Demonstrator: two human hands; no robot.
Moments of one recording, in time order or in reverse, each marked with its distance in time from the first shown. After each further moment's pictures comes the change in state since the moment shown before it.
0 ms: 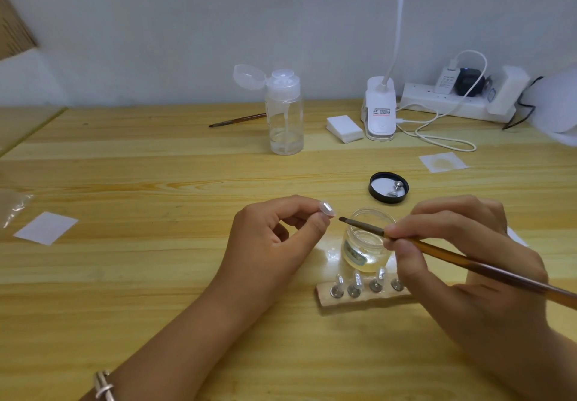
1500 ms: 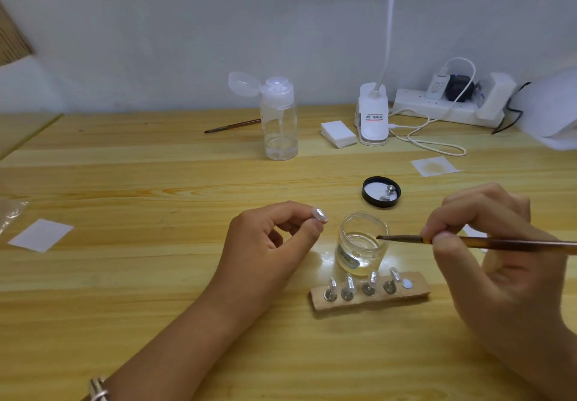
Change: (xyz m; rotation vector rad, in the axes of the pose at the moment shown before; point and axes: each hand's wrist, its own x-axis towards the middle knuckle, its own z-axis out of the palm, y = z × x) left_hand -0.001 0.002 0.000 0.015 -0.003 -0.023; right_hand -0.009 0.022 -0.009 0.096 0.198 0.032
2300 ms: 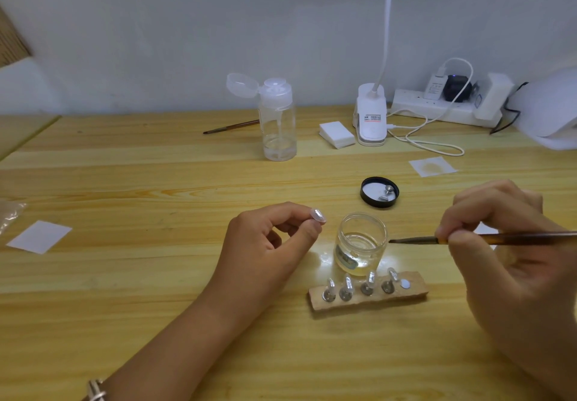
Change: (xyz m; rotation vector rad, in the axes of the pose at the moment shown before) left_hand 0.000 -0.002 0.000 0.001 -0.006 0.016; right_hand 0.002 -0.004 -0.006 0.030 0.020 0.032
